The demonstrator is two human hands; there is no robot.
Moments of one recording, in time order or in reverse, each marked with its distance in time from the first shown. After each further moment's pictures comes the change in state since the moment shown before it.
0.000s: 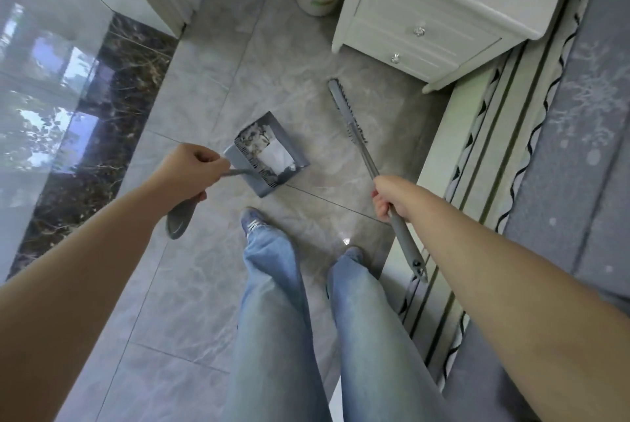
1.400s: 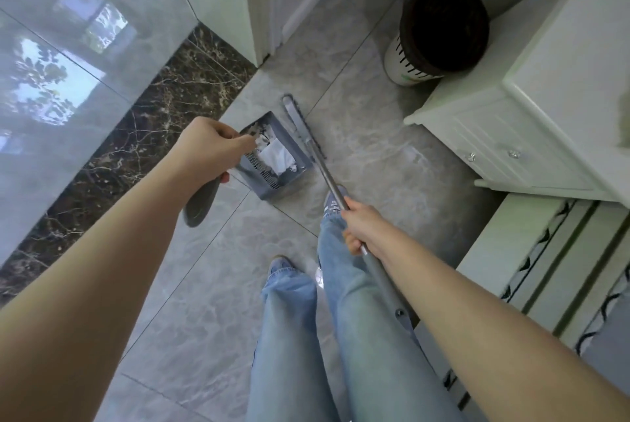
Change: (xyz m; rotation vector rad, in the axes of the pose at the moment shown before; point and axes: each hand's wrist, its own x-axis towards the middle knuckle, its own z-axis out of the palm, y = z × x) left_hand 0.186 -0.044 -0.213 -0.305 0.068 -0.076; right_hand 0.025 -0.228 0.244 -0.195 -0.047 -0.115
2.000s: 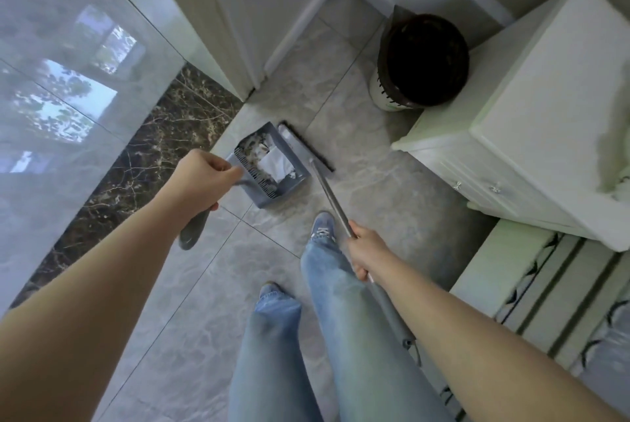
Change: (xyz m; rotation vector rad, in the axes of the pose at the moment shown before) left_hand 0.052 0.100 0.020 0.172 -0.004 -0.066; right_hand 0.011 -0.052 -0.103 -0.138 0.013 -0.004
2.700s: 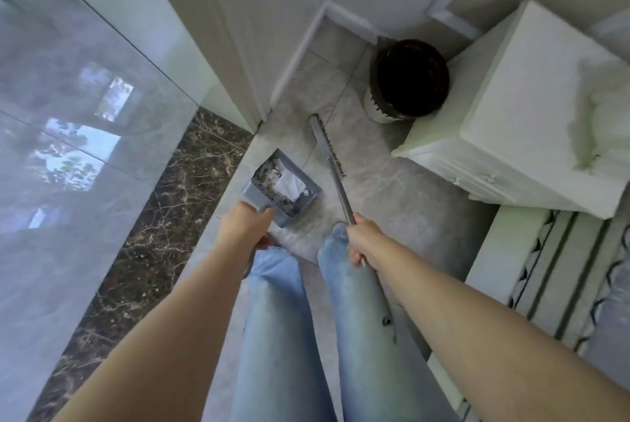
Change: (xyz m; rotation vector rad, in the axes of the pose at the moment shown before) left_hand -0.012 -0.023 -0.014 -0.091 -0.127 -0.203; right_hand -0.073 -0.078 0.043 0.166 0.073 0.068
